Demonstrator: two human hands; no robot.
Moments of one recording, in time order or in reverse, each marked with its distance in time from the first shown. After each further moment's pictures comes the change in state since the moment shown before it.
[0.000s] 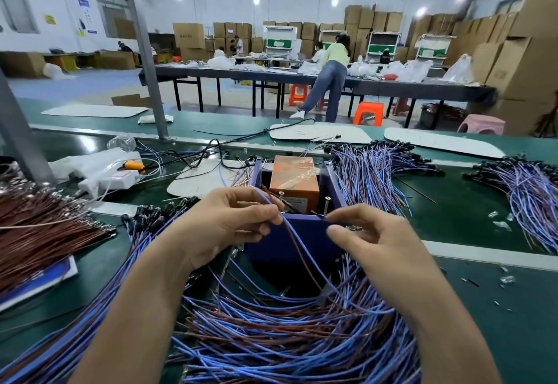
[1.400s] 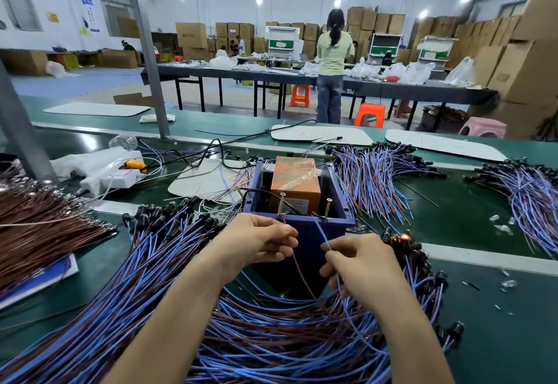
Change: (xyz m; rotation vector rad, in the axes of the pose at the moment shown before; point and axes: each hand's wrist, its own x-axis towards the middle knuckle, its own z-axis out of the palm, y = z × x) left_hand 0.026 -0.039 0.018 -0.033 0.129 -0.228; right_hand 0.015 0.022 0.022 -0.006 -0.060 0.189
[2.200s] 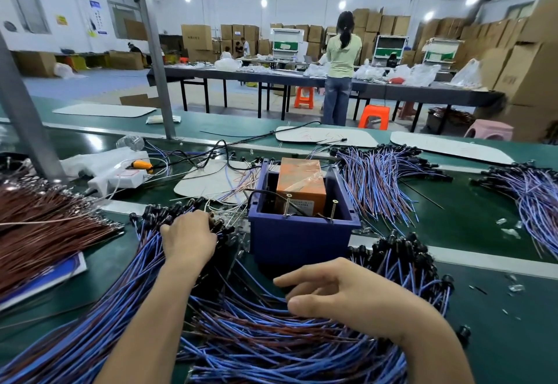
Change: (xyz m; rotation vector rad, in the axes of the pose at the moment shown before) left_hand 0.026 -0.028 -0.082 1.311 0.765 -0.110; right_hand -0.008 -0.003 -0.003 -0.194 -0.671 -0.190
